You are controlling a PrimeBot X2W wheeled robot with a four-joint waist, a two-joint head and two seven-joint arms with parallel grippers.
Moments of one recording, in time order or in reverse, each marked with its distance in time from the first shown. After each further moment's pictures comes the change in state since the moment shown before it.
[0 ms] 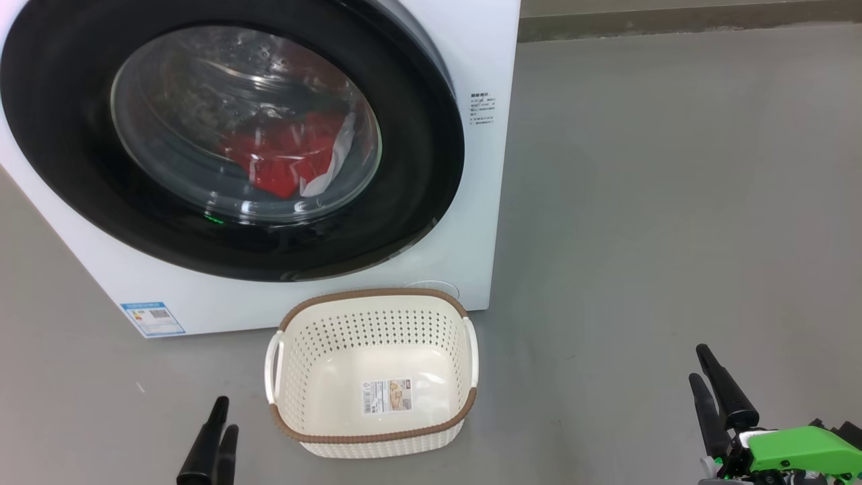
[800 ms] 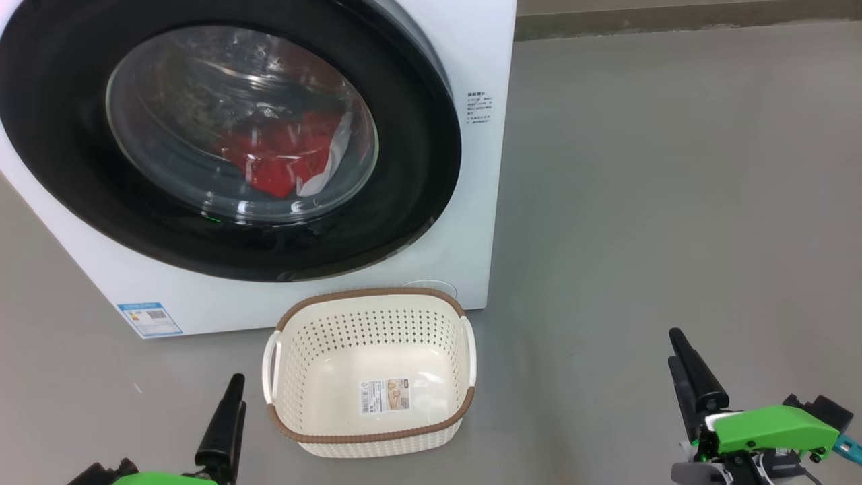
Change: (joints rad) left arm -0.049 0.028 -0.079 -0.002 0.097 0.000 -0.072; right arm -0.060 -0.002 0.082 0.038 -0.081 0.000 -0.069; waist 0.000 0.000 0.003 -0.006
